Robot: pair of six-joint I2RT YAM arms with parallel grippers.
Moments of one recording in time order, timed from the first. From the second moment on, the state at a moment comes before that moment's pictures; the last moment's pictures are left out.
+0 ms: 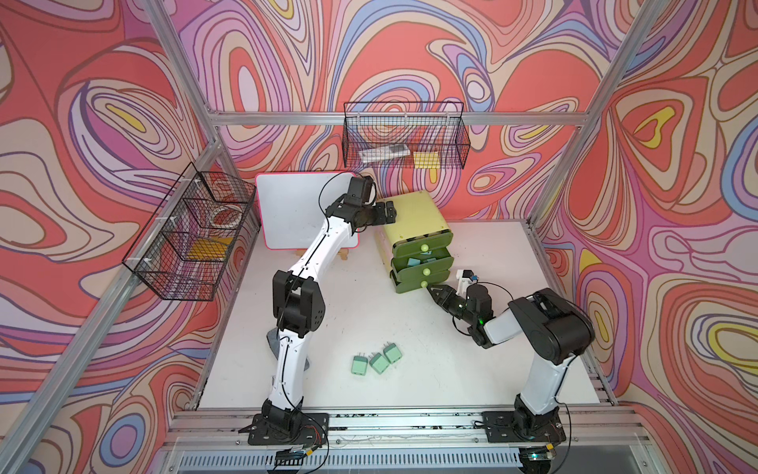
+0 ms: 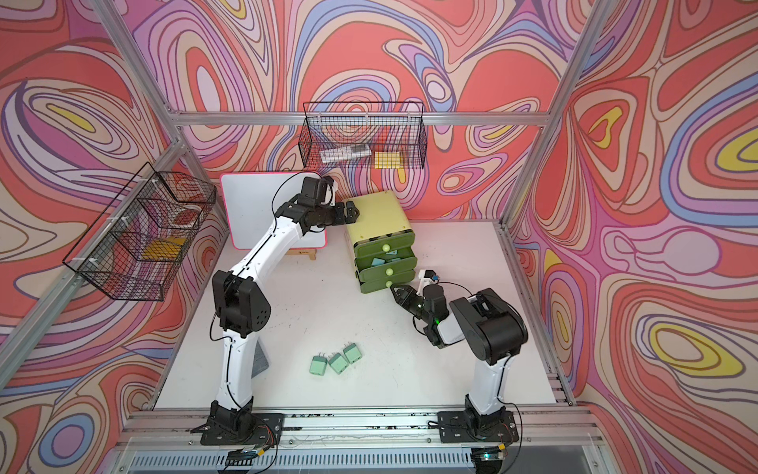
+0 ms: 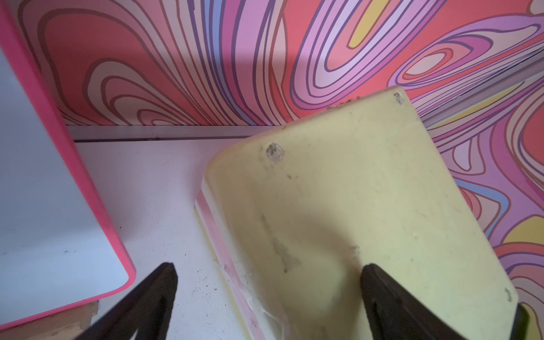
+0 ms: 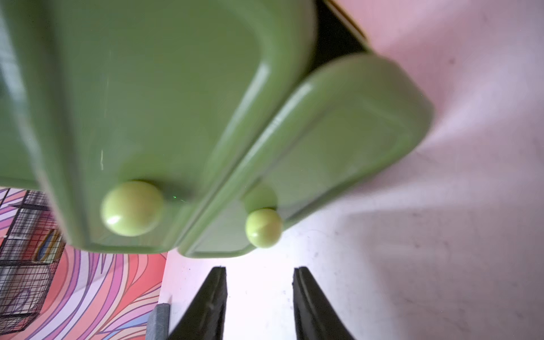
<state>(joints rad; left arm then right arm) -0.35 2.24 2.26 -0.68 0.17 -0.38 0.34 1.80 0.51 0.98 -0.30 0.92</state>
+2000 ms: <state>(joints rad) -0.35 2.23 2.23 -0.66 0.17 -0.37 0.36 1.65 1.02 0.24 -0.26 0.16</state>
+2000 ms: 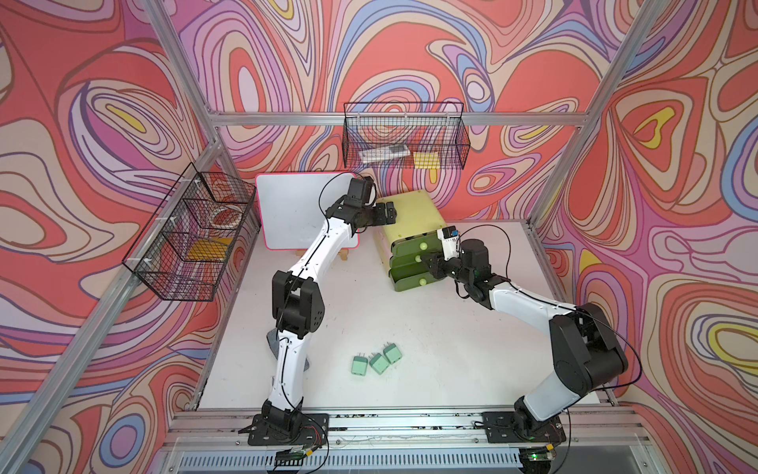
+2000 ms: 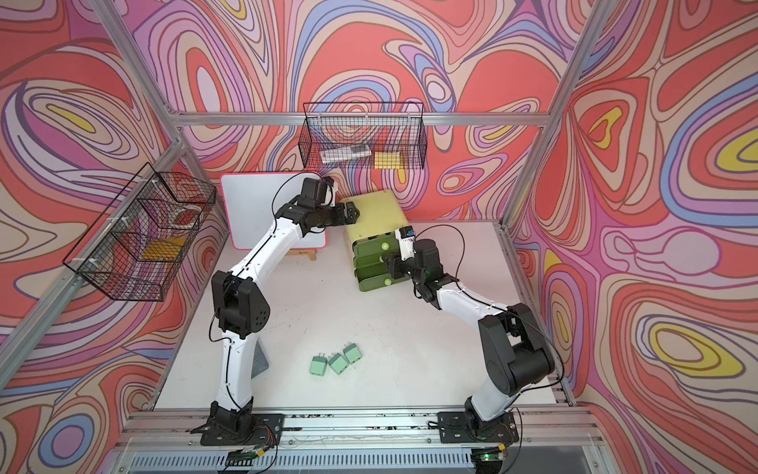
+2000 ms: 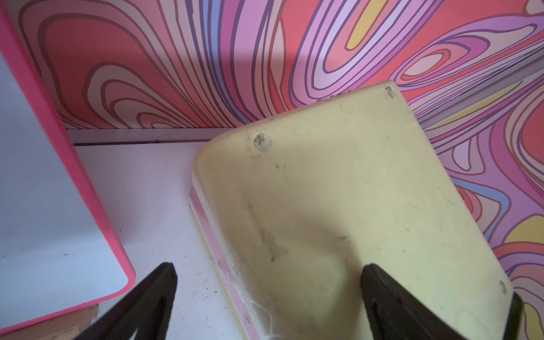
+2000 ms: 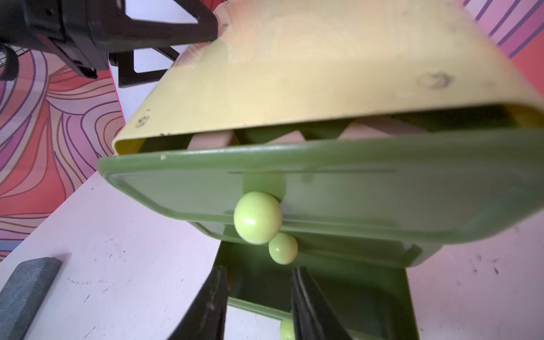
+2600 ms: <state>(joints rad) -0.35 2.22 2.24 -0.69 0.17 -0.37 0.36 1.65 1.12 0.01 -0.38 -0.14</state>
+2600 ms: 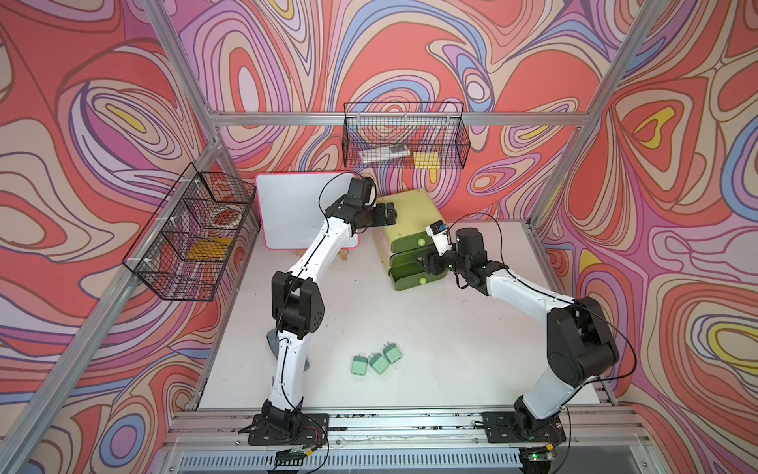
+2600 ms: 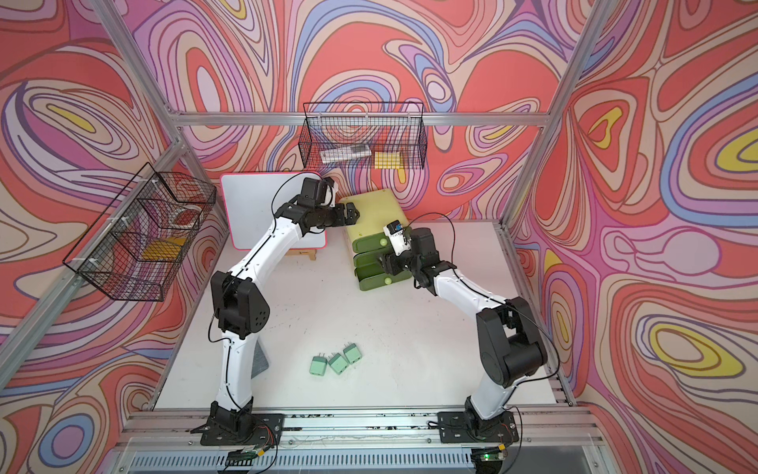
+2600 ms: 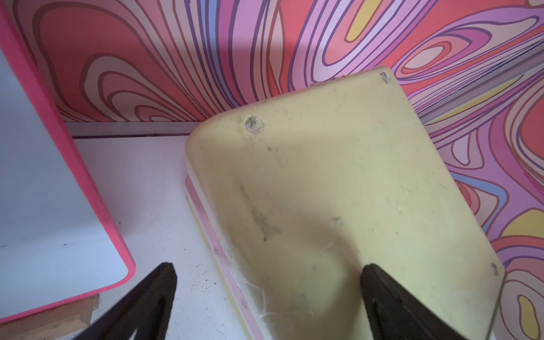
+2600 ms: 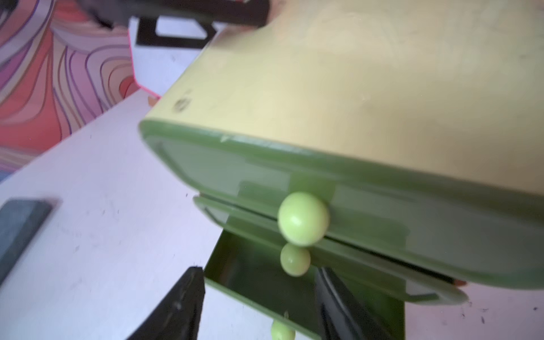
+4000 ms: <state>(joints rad) -0.35 2.22 2.24 -0.69 0.17 -0.36 0.42 1.94 1.26 -0.33 -0.16 -1.10</state>
